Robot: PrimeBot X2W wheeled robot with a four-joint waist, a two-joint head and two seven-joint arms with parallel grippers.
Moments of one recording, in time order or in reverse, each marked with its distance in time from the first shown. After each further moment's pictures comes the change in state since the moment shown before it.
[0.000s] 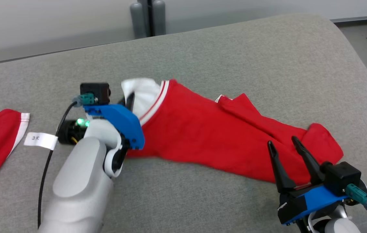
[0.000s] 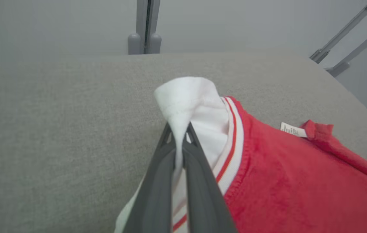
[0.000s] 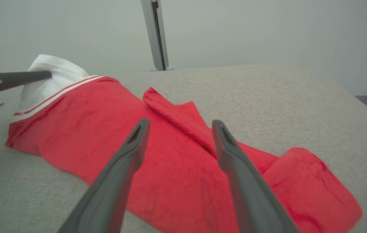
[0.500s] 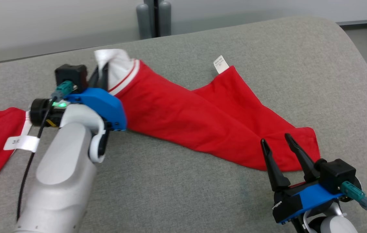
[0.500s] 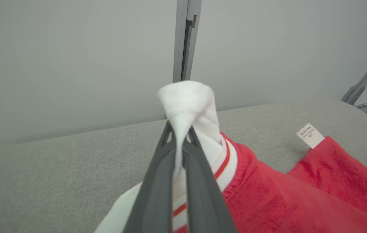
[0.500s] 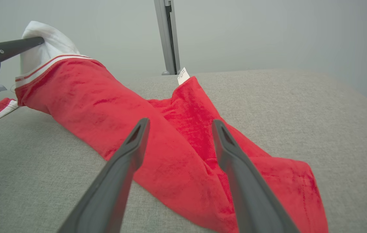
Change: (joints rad) left arm -0.084 0.052 -0.005 0.012 0.082 0.051 -0.228; right arm -0.013 0.000 0.030 -0.016 0.010 0.000 0.013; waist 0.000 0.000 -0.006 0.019
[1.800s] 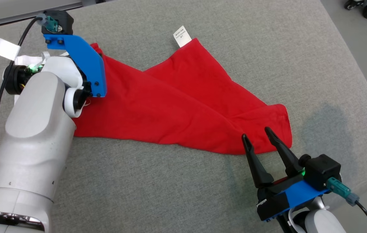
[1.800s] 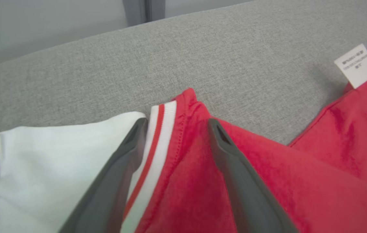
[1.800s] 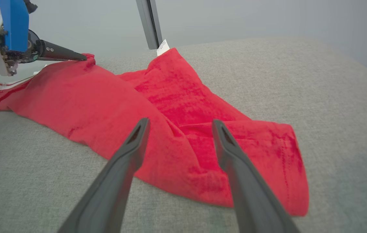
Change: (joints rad) left arm -0.267 0.065 -0.048 0.170 -0.051 -0.023 0.540; right arm -0.058 0.000 0.098 0.033 0.058 0.000 -0.050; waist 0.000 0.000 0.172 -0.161
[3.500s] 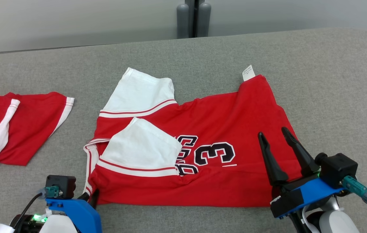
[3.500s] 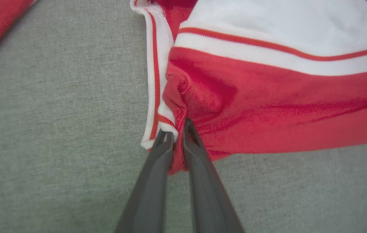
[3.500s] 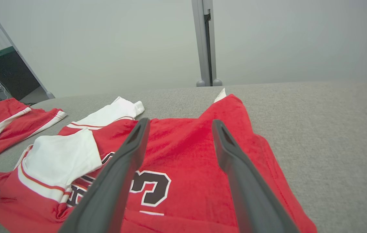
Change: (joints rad) left arm 0.968 0.291 -0.026 -0.872 -0.122 0.139 -0.013; right arm 0.023 0.000 -0.077 -0.032 0.000 0.000 0.046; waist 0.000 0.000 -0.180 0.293
